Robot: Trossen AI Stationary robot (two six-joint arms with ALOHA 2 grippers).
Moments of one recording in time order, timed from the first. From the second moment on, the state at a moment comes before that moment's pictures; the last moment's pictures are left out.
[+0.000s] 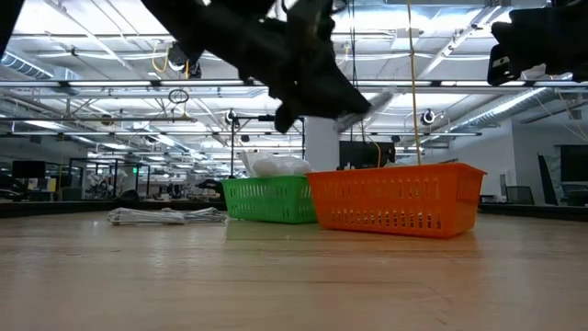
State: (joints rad) left arm -0.10 1.84 1.12 0.24 0.01 -0.34; right arm 0.28 0.05 0.02 0.21 0.03 -0.09
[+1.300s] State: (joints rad) left arm -0.08 1.47 1.03 -0.59 -0.47 -0.71; right arm 0.28 0.05 0.02 0.21 0.03 -0.09
